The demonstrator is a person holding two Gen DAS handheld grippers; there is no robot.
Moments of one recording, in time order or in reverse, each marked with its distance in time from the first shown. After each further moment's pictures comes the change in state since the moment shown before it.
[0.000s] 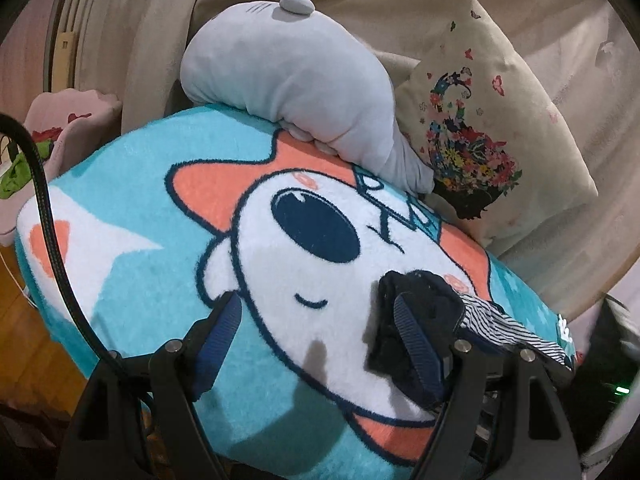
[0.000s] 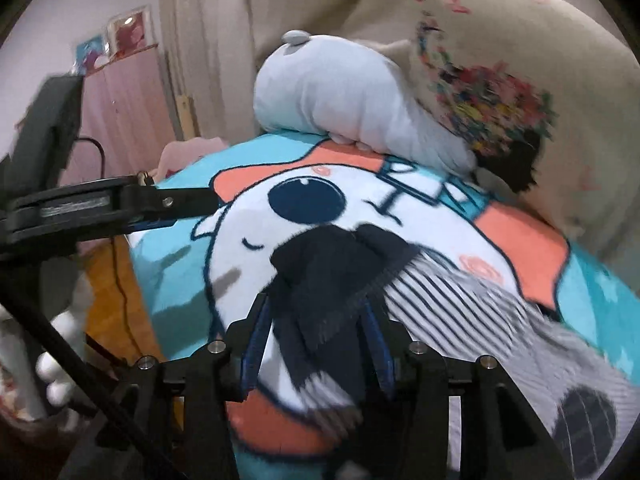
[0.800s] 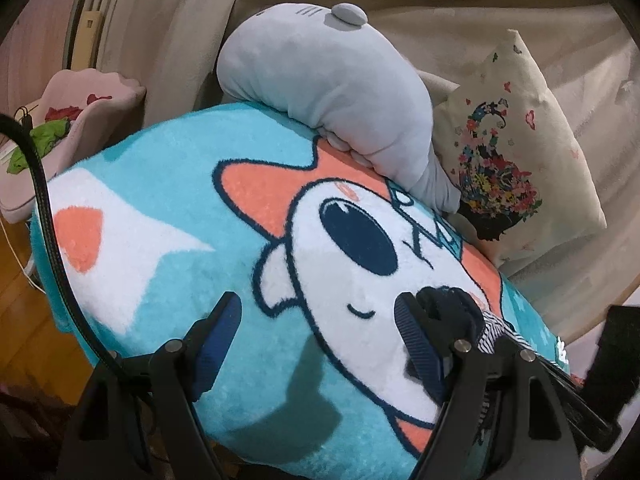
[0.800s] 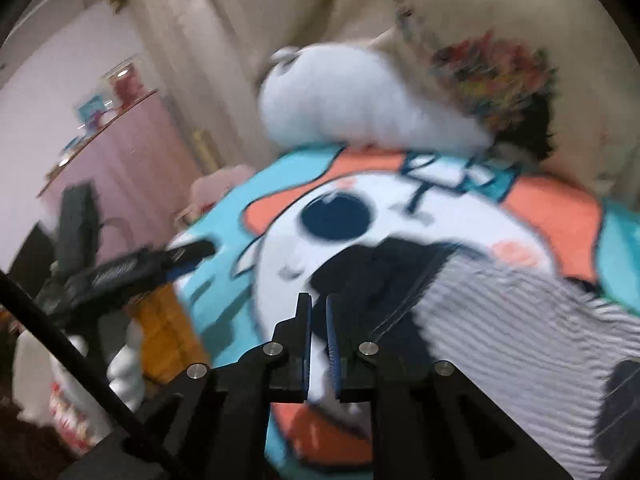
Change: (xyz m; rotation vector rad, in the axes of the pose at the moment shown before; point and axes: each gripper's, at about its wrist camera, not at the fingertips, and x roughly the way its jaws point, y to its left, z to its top) left arm -0.002 0.041 0.004 -0.089 -0.009 0.012; right arm -0.010 -0.025 0.015 0.248 -0.026 0.165
